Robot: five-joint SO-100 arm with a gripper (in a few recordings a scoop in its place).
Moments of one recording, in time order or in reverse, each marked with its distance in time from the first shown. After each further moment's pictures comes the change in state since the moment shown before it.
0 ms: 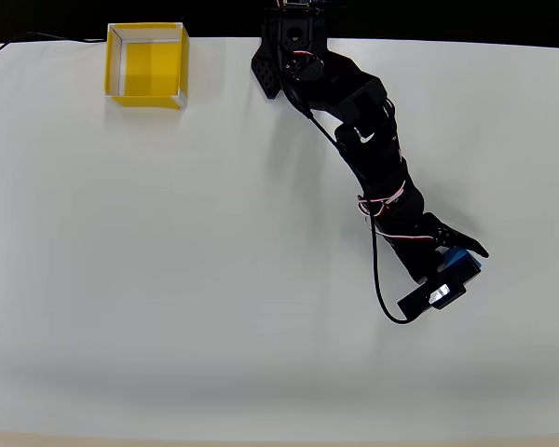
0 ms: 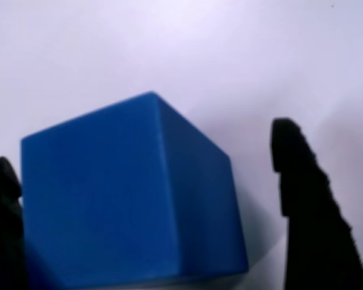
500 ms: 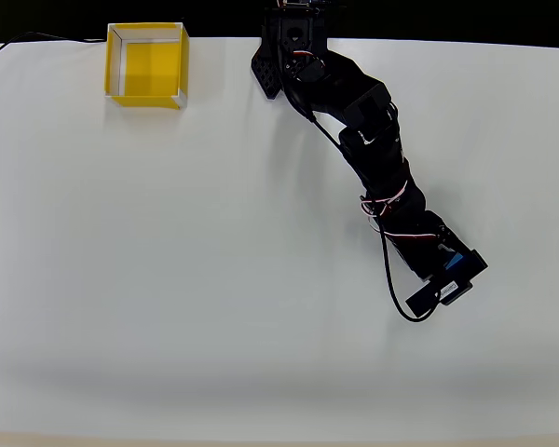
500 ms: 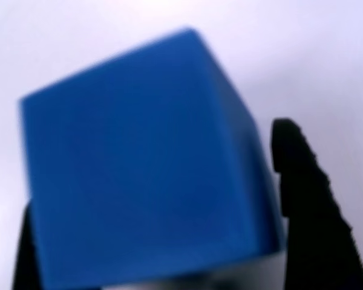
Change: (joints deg) arm -0.8 -2.7 -2.5 1.8 -4.4
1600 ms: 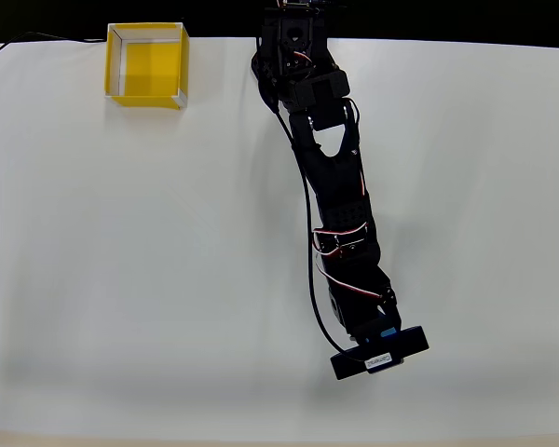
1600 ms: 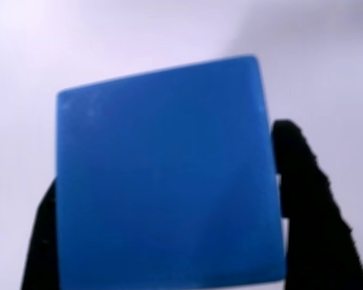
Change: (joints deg) arm 24.7 18.5 -9.5 35.8 -10.7
